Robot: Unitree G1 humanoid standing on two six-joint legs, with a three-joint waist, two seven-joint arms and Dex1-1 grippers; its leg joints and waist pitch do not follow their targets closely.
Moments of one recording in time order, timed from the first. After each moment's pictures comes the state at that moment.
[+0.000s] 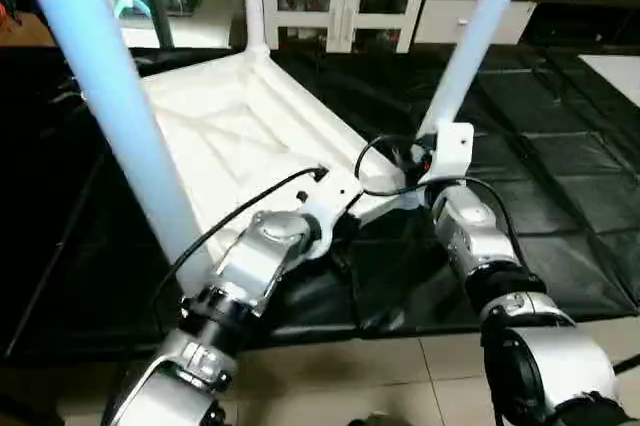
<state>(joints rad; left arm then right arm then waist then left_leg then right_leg) -0.60 0.05 -0.29 0.37 0.07 0.60 -0.53 -0.79 -0.08 -0.15 1.04 0.14 -0.11 0.16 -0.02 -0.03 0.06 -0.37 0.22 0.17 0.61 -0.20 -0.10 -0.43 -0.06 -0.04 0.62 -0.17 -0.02</state>
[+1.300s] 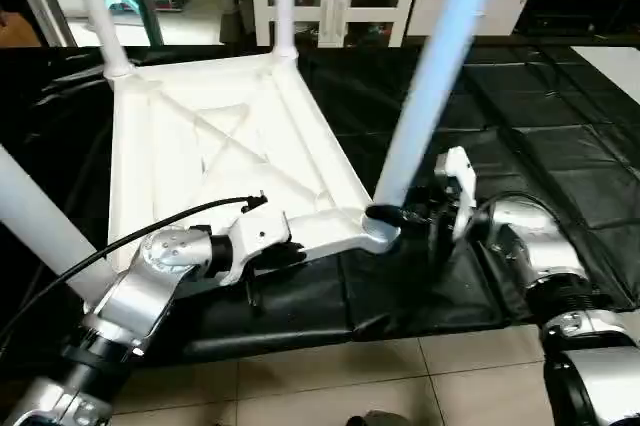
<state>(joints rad) -0.38 0.48 -0.30 0.17 0.00 0.22 -0.95 -0.68 -0.31 0.00 0.90 0.22 -0.08 1.18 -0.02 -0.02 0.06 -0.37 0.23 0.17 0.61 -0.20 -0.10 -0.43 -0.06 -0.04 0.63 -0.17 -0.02</state>
